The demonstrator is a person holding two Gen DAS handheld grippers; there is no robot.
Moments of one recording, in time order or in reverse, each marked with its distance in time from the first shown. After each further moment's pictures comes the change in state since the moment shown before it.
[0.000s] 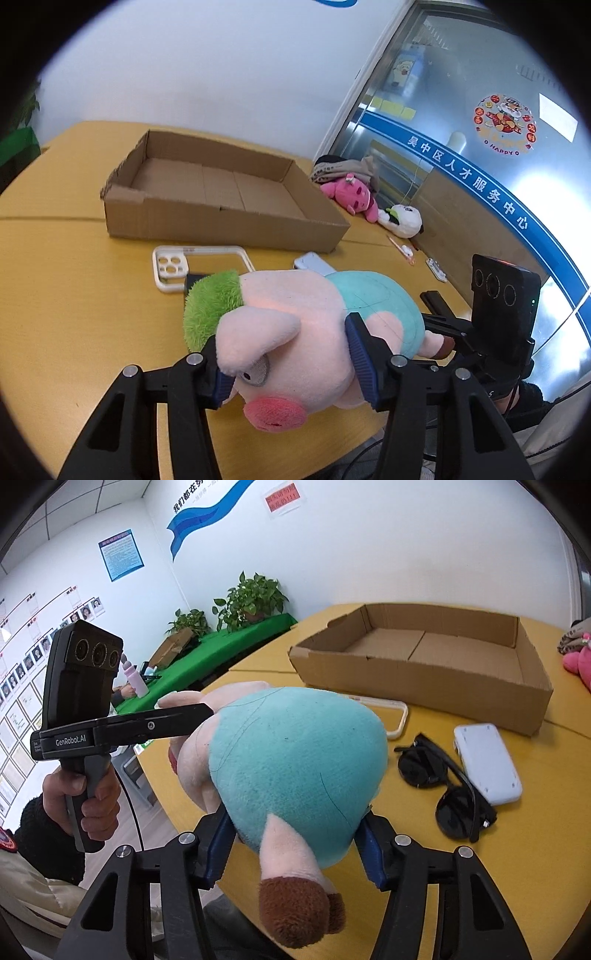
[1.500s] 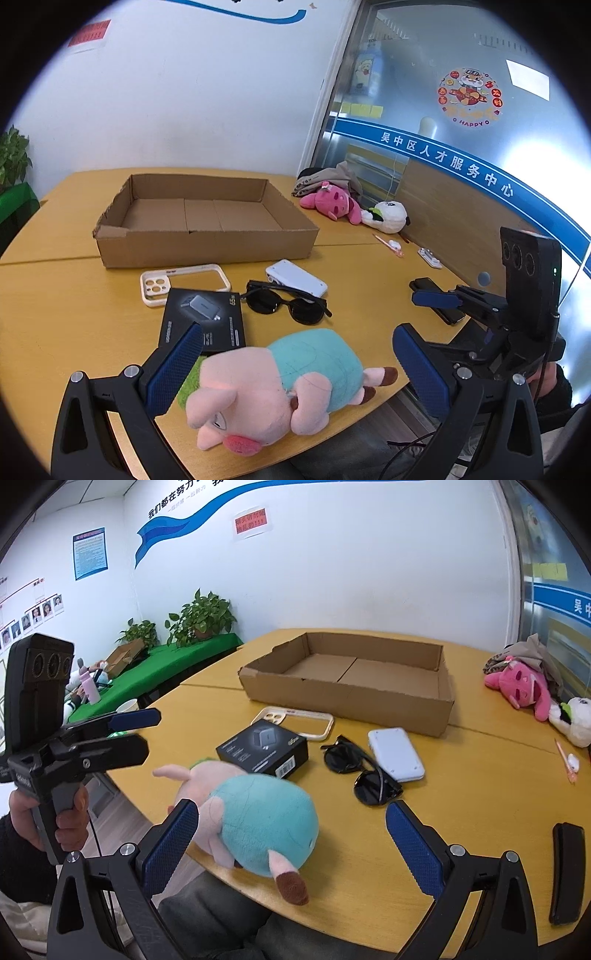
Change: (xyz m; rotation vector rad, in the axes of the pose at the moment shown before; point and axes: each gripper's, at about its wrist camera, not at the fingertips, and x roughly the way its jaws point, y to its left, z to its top) left arm -0.022 -0.066 -0.038 0.142 -0.045 0.040; right arm -0.076 0.018 -0.043 -0.014 -0.053 -0.262
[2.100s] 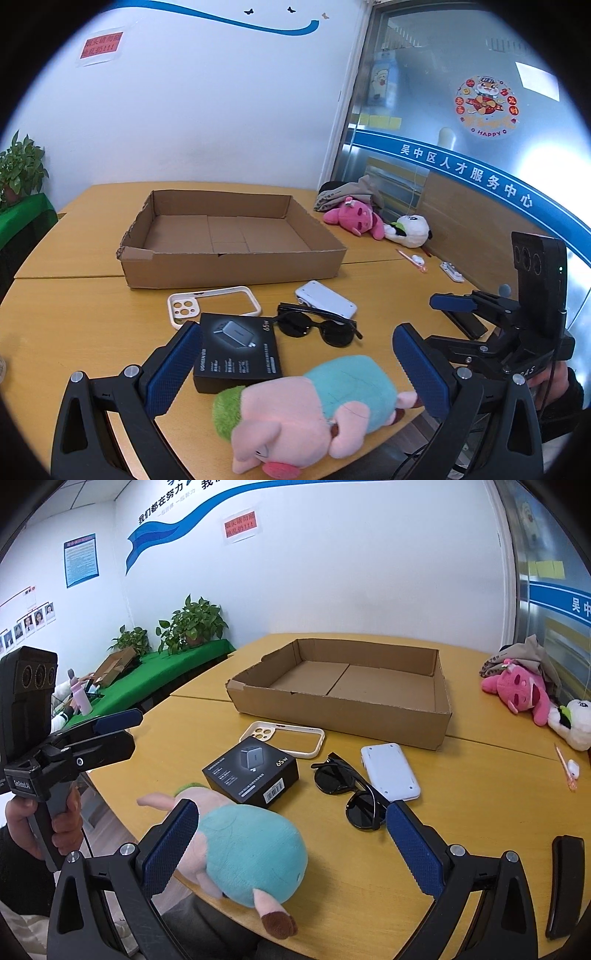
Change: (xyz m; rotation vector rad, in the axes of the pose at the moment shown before) left arm -0.004 0.011 0.022 0.020 -0.064 0.069; right arm 0.006 -0.008 0.031 0.019 -0.034 -0.044
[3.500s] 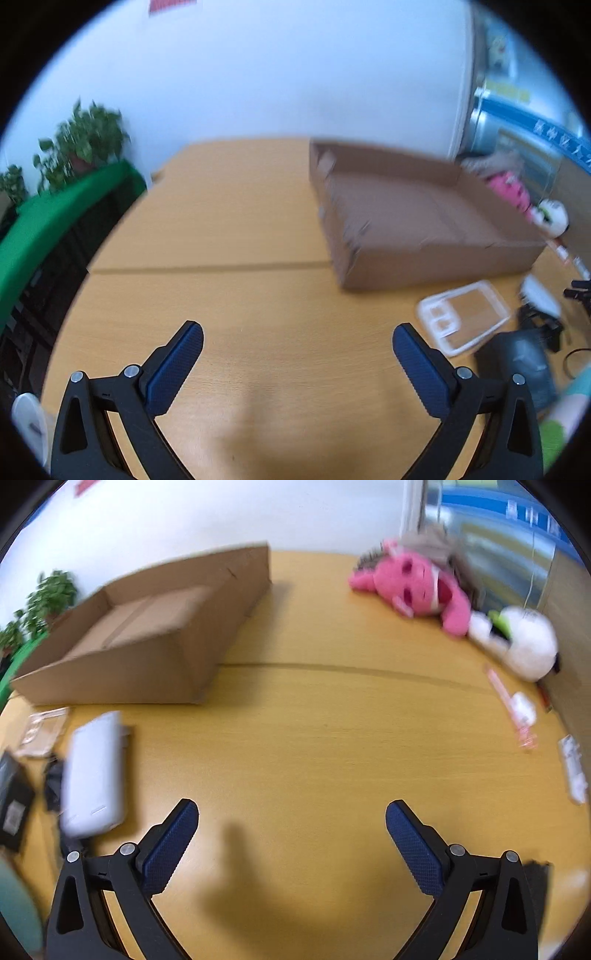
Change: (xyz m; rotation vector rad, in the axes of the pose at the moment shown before) left arm 0.028 0.240 0.023 -0.030 0.092 0.395; right arm 0.107 -0.236 0.009 0.153 0.266 -0.387
